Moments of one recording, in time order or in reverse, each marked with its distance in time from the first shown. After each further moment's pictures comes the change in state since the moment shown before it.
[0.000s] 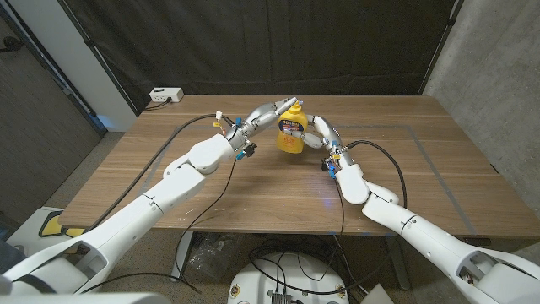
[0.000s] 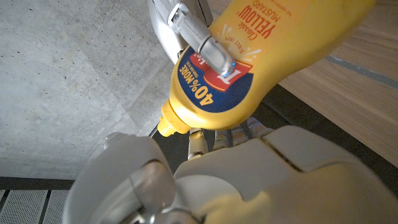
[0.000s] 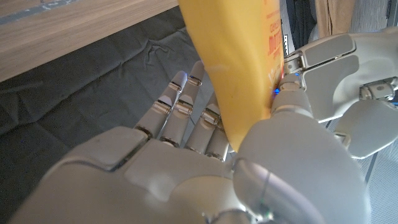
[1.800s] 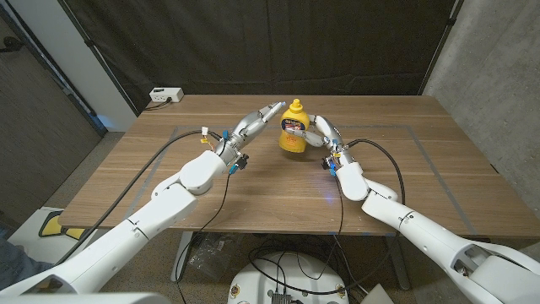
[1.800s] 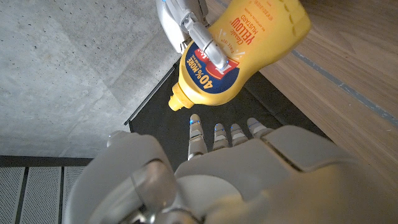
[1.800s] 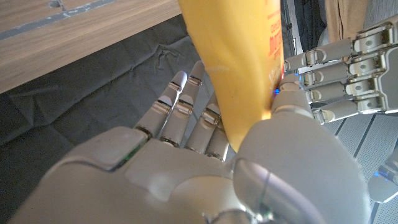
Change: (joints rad) left arm 0.202 0.062 -0.090 -0.173 -0.016 0.058 0.193; left_hand 0.029 0.008 0.004 0.004 -0.007 -0.122 -0.064 -0.050 0.000 -0.013 -0.023 -0.015 0.002 -0.007 -0.014 -0.004 0.000 -0.005 0.006 0.000 0.000; right arm 0.052 0.024 -0.018 0.092 0.015 0.002 0.004; right_hand -0.003 0.003 0.000 0.000 -0.008 0.000 0.000 -0.008 -0.001 0.003 -0.003 -0.009 0.000 0.006 -0.005 -0.003 0.000 0.000 0.000 0.000 0.000
